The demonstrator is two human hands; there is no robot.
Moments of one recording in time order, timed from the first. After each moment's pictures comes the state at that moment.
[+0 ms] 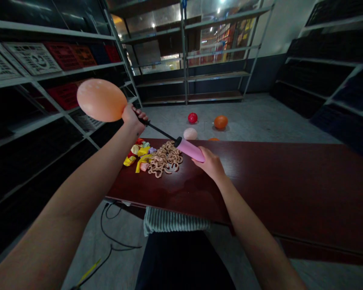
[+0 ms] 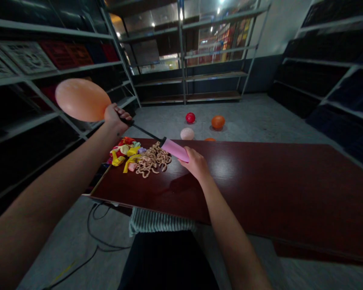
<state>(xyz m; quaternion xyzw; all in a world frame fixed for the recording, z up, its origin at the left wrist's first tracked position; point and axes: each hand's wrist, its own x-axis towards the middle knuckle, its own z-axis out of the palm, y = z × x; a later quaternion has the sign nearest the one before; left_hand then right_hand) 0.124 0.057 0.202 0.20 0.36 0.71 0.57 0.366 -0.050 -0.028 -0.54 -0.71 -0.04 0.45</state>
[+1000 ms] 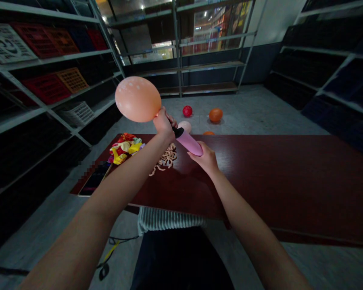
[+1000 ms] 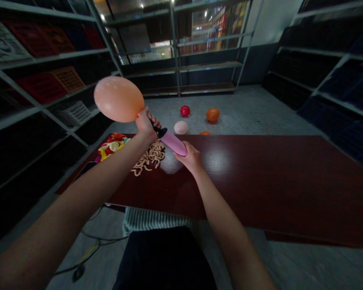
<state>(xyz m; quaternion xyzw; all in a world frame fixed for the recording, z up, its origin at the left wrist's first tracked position) 0.242 0.044 0.124 0.24 0.35 0.68 0.61 0.371 -0.042 -0.034 -0.57 -0.65 0.03 0.50</state>
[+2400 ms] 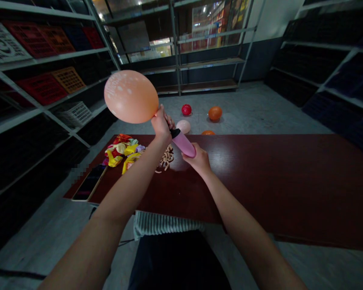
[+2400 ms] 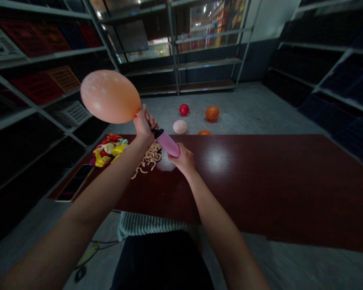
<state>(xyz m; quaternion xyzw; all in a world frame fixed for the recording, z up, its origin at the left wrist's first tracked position) 0.249 0.046 0.116 0.28 0.33 0.67 0.60 0.355 -0.034 -0.037 -0.60 -0.62 0.09 0.50</state>
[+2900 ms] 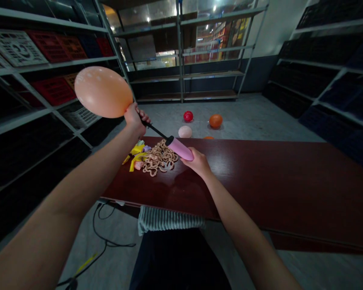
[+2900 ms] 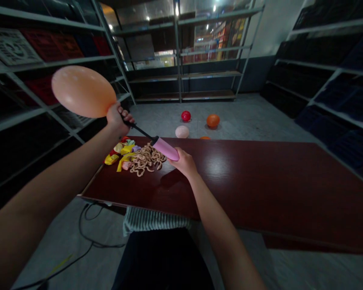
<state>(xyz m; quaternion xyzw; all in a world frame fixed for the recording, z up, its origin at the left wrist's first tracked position) 0.142 0.056 0.179 0.25 0.38 0.68 0.57 0.344 -0.040 -0.036 -0.55 -0.69 0.09 0.47</state>
